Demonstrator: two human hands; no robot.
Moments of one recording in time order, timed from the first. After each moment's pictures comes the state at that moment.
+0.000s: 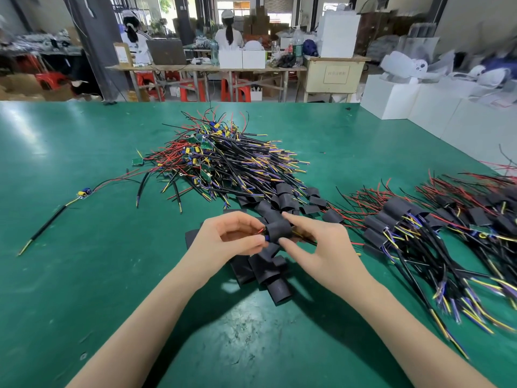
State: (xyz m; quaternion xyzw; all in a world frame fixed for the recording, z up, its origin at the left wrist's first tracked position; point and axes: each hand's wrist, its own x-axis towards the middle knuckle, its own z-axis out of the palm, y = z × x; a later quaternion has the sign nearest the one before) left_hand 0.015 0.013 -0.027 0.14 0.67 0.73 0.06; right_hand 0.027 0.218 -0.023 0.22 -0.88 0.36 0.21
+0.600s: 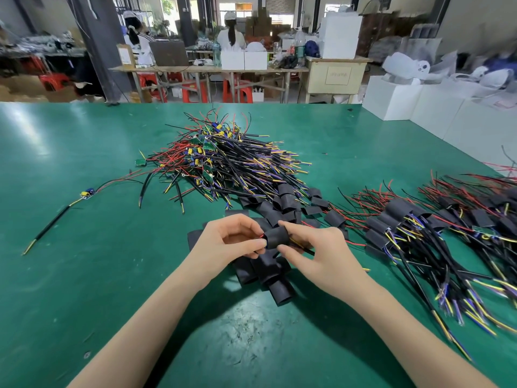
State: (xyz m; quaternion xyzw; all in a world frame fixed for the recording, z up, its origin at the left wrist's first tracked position) left_hand 0.012 0.011 -0.032 0.16 0.69 0.70 0.05; right_hand 0.029 0.216 -0.022 0.28 -0.87 0.36 0.20
